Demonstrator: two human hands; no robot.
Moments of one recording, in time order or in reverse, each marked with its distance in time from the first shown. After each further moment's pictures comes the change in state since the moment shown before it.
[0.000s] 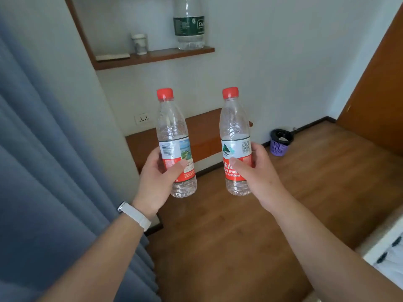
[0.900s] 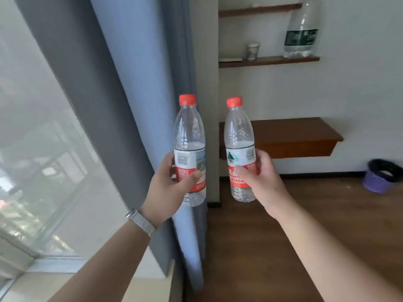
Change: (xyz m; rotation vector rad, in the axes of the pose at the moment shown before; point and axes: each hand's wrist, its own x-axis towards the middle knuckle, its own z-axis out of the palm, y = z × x) left_hand -0.296 0.065 -0.108 0.148 0.420 0.061; right_hand -0.196 -0.029 0.096 0.111 -0.537 -0.095
